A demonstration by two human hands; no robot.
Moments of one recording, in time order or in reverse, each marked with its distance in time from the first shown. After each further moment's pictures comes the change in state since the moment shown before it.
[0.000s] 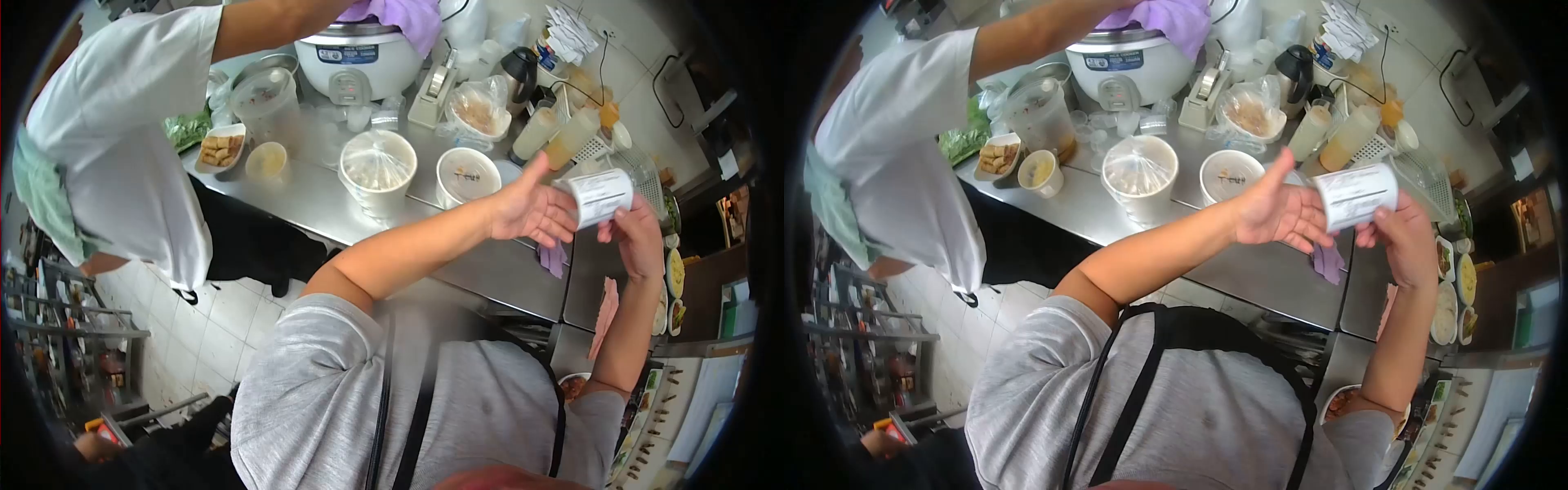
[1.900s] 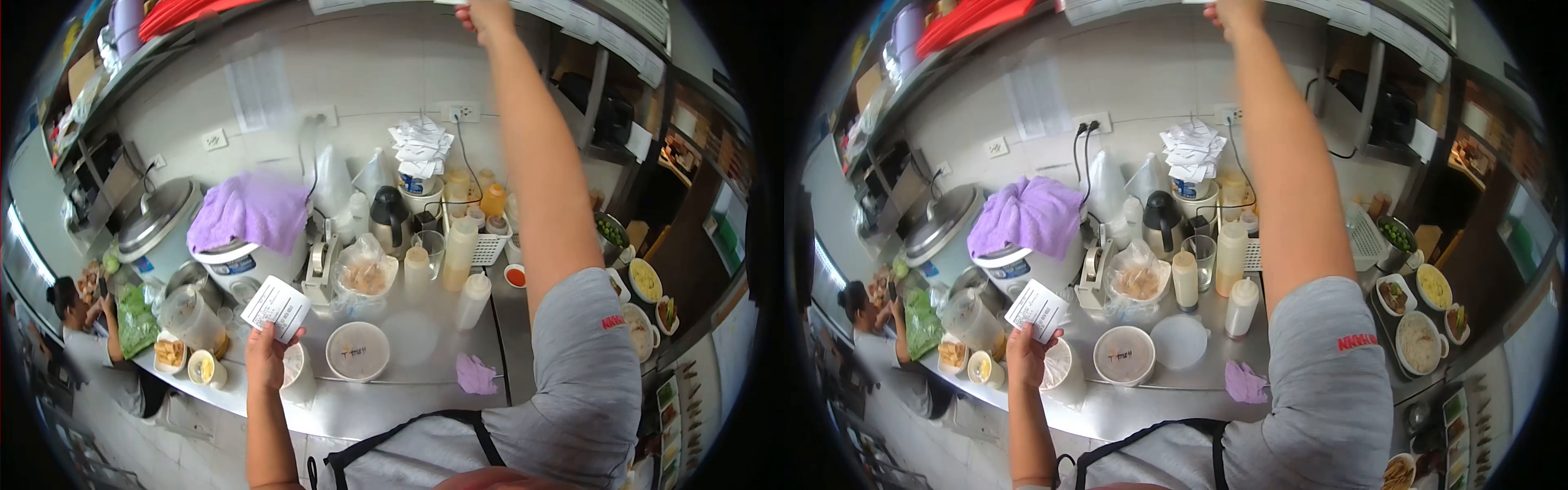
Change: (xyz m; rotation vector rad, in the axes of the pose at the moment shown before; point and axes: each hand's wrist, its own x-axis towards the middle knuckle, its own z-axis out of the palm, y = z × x) left_hand -0.057 0.067 -0.014 0.527 1.001 0.724; right_hand 0.318 -0.243 -0.195 0.077 0.655 -0.763
